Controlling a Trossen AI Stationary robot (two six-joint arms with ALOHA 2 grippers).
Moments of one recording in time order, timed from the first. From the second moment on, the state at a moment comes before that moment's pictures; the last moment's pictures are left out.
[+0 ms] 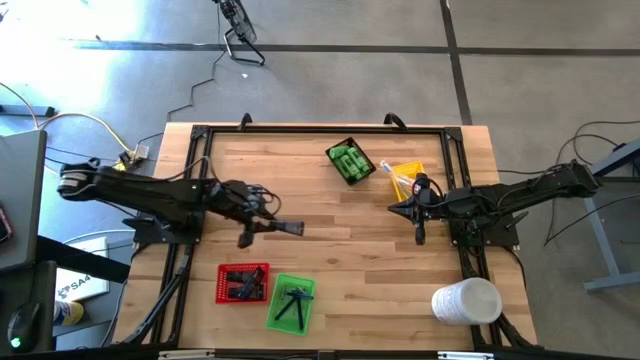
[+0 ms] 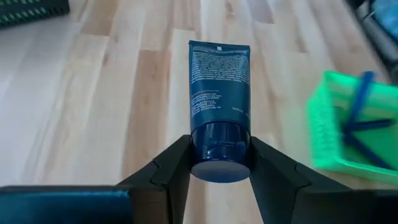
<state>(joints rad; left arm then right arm) 0.00 0.98 0.52 -0.15 0.12 -0.11 0.24 0.65 0.42 -0.08 0.34 0.15</state>
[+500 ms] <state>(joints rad) -0.36 0.82 0.52 -0.36 -0.04 -0.46 0.24 0.65 0.42 -0.03 0.34 0.16</state>
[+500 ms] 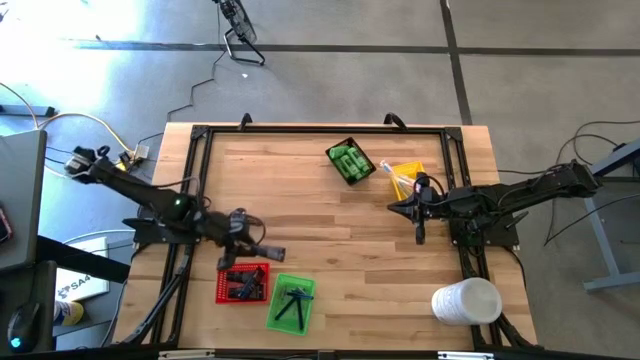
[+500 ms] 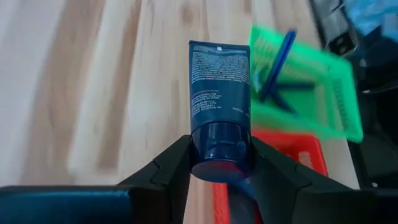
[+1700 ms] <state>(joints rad) -0.88 0.84 0.52 -0.56 -0.25 -1.13 0.24 0.65 0.42 -0.03 0.34 0.19</state>
